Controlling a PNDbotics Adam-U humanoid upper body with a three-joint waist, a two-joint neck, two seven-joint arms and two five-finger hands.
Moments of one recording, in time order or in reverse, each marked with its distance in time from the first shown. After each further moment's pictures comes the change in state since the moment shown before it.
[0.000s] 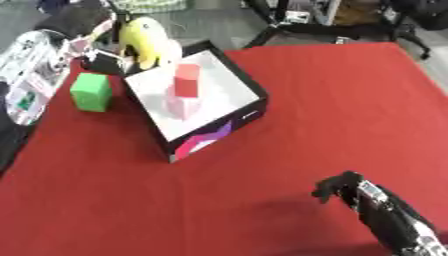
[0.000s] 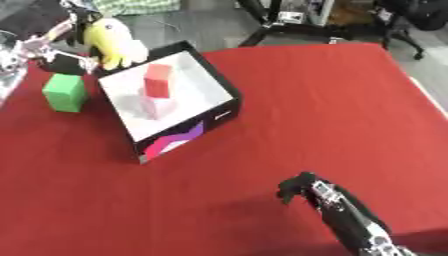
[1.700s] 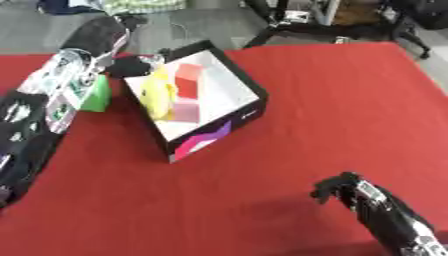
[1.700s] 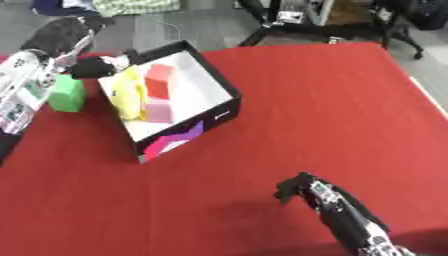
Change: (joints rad) left arm 0.012 0.062 0.052 -0.025 0.082 0.155 0.092; right arm 0.000 0.000 0.005 0.000 0.000 0.003 0.007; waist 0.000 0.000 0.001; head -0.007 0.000
